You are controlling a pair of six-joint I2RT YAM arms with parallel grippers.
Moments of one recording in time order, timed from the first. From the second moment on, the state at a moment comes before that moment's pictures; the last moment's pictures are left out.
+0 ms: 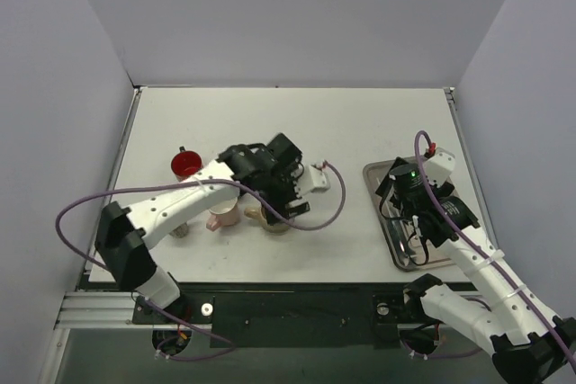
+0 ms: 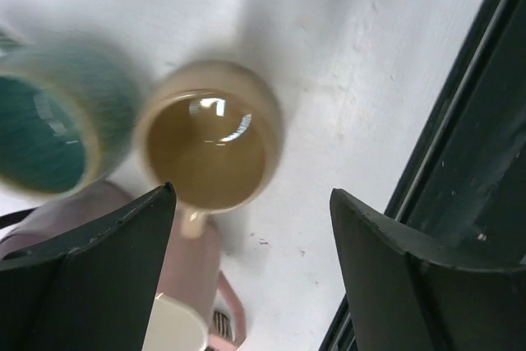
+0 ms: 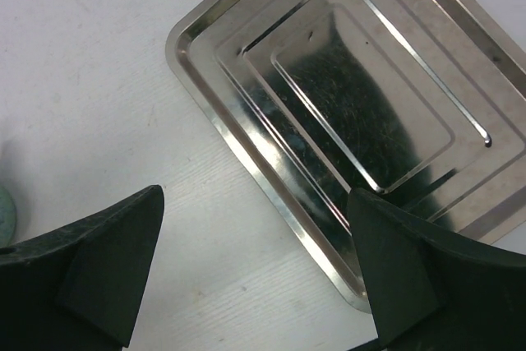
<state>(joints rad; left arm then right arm) -0.93 1.63 1.42 -1.00 0.12 0.44 0.50 0.86 0.84 -0.82 0.63 0.80</state>
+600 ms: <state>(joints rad) 0.21 0.97 0.86 -0.36 -0.02 0.03 0.39 0.78 0.60 -0.62 0.94 0.62</state>
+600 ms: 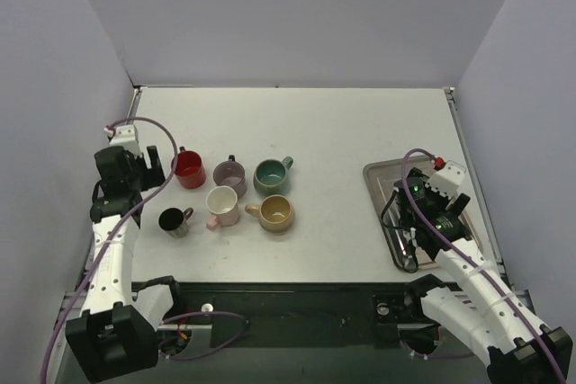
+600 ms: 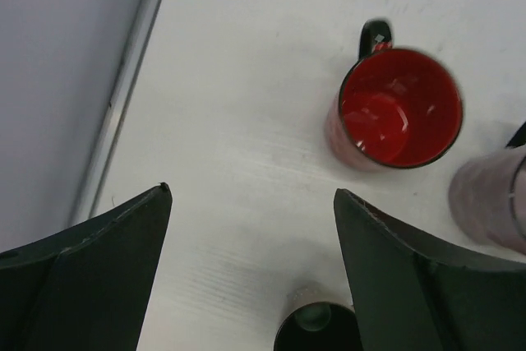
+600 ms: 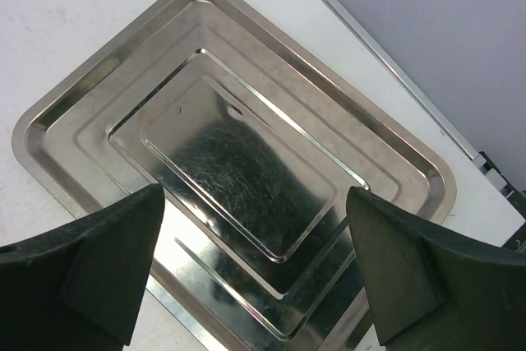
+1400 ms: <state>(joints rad) 0.24 0.83 0.47 -0.01 -0.12 -0.07 0.39 0.78 0.57 -0.52 0.89 0.57</state>
